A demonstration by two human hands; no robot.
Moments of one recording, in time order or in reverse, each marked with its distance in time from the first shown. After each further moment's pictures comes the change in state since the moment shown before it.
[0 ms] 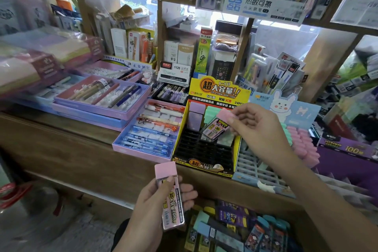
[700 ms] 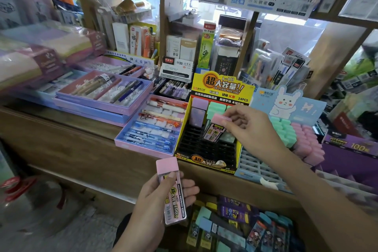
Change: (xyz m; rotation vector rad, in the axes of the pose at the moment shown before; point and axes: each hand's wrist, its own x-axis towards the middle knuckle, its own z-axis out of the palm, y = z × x) left_hand 0.002 -0.001 -0.002 0.015 0.003 0.028; right_hand 0.007 0.015 0.013 -0.217 -0.109 -0.066
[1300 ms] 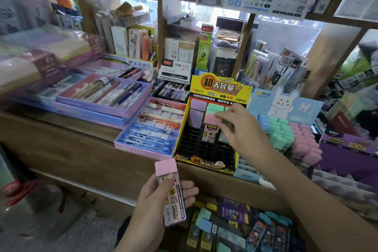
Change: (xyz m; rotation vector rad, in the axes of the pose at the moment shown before) left_hand -0.005 0.002 0.001 -0.019 -0.011 0.003; right_hand 0.002 0.000 0.014 -0.371 0.010 -0.163
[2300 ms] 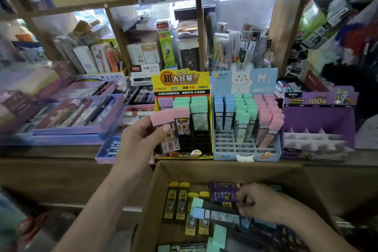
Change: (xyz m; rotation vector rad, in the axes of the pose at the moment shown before) left_hand 0.047 0.066 0.073 0.802 -0.228 0.506; right_hand -0.184 0.072 0.026 0.247 -0.831 0.636
